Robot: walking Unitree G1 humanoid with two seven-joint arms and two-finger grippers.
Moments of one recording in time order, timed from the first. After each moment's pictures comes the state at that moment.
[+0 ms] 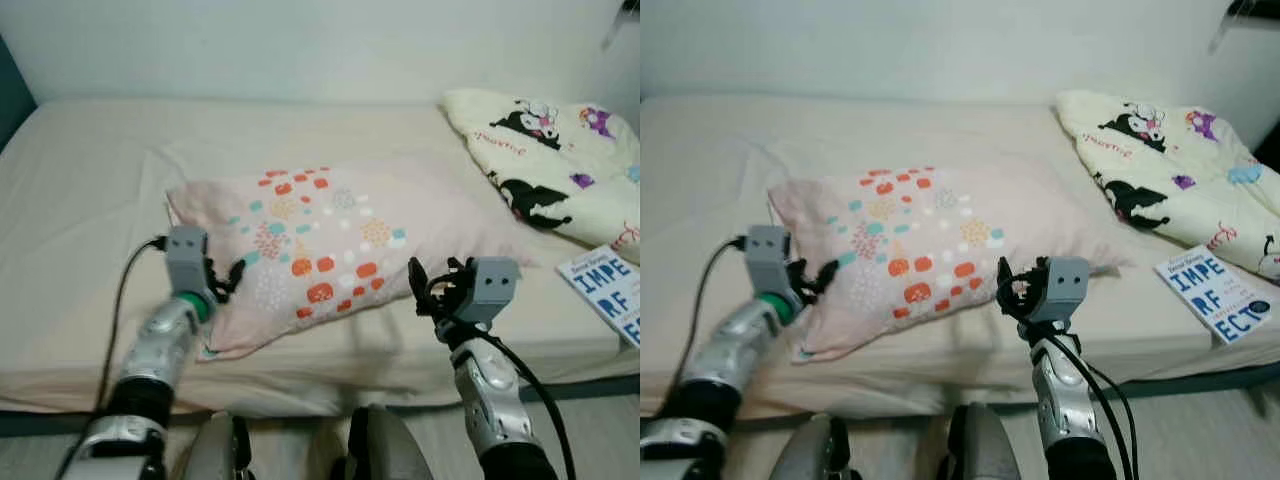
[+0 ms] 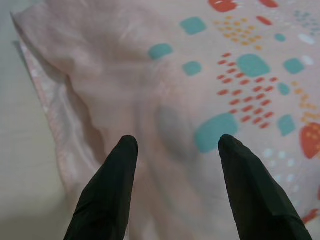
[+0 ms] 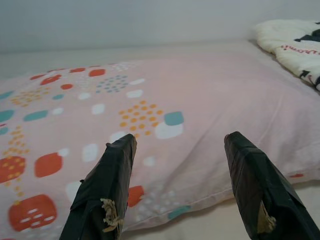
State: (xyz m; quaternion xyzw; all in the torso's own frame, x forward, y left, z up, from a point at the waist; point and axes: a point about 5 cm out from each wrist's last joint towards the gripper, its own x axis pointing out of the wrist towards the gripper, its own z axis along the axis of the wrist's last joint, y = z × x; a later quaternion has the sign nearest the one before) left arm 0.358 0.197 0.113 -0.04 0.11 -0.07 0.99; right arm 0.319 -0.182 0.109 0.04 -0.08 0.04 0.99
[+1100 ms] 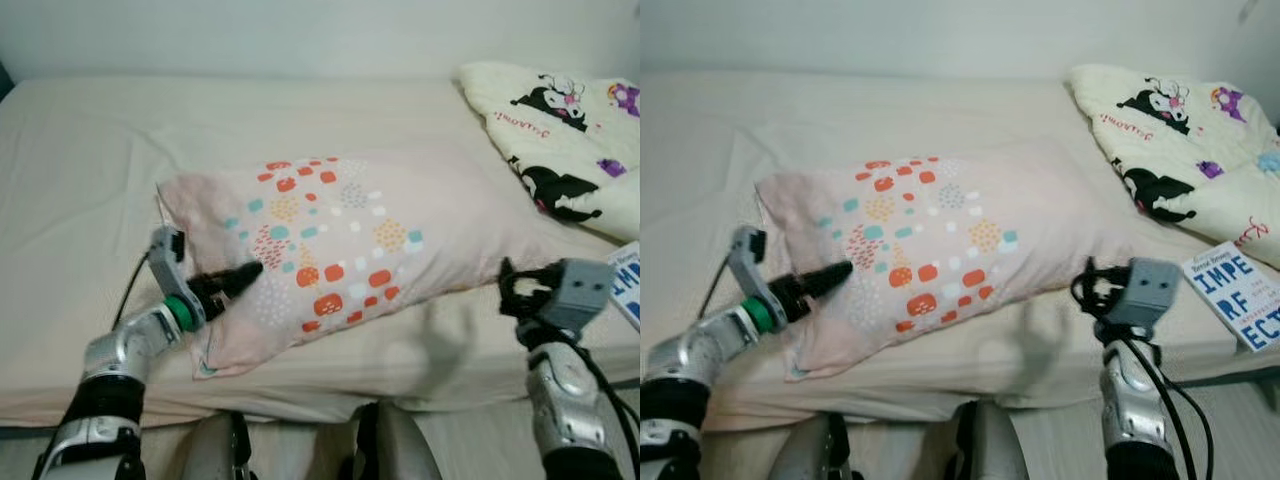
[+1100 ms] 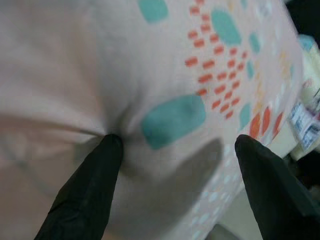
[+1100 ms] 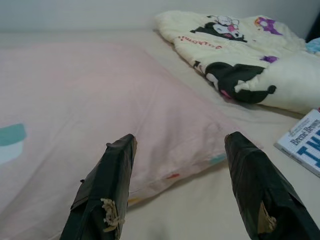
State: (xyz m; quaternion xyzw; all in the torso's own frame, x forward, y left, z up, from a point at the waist) left arm 0.342 0.181 0.099 -0.23 0.19 -0.23 0.93; right arm 0.303 -0.270 0.120 0.00 -0.09 -0.12 0.99
